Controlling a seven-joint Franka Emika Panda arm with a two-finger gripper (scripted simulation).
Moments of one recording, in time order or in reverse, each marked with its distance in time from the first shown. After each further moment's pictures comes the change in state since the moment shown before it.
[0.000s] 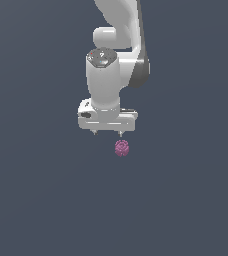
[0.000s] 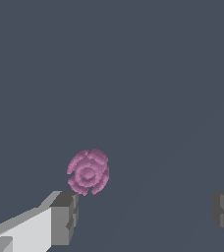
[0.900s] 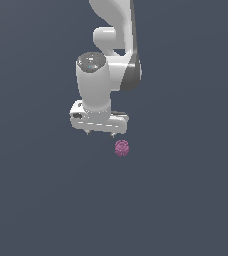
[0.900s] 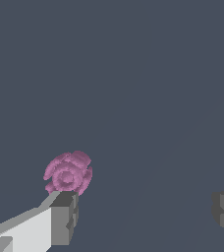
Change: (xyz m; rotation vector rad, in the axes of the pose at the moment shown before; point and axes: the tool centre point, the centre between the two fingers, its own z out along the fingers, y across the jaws) arm -0.002 0.030 0.010 -0.018 -0.011 0.060
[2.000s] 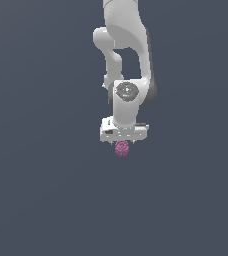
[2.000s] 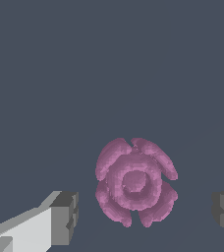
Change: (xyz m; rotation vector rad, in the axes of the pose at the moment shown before) arm -0.032 -0.090 0.091 0.005 -0.016 -0.192
